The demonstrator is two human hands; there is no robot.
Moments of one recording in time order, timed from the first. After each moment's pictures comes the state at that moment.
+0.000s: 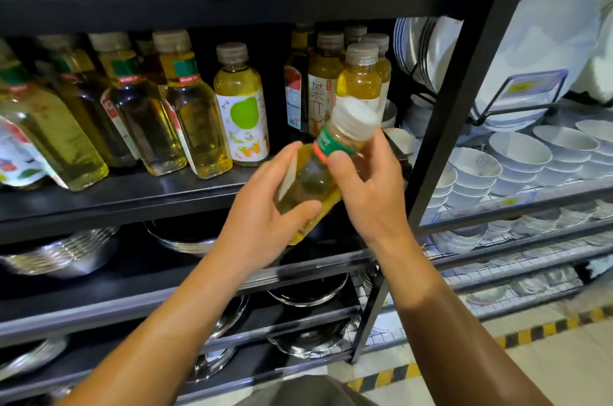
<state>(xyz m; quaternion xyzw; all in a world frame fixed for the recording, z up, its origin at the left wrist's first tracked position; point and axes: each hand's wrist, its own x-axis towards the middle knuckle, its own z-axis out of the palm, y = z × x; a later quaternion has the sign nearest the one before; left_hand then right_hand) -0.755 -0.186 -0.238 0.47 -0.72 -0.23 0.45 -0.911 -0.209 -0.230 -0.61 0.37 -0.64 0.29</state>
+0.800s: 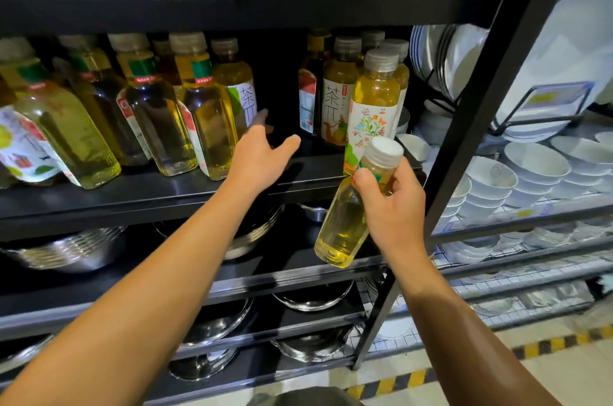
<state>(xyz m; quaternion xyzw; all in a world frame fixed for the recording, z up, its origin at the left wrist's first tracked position) -0.730 -0.293 -0.228 0.65 -0.62 -0.18 0.41 -0.921 -0.224 -0.257 -0.56 0.46 -0.62 0.28</state>
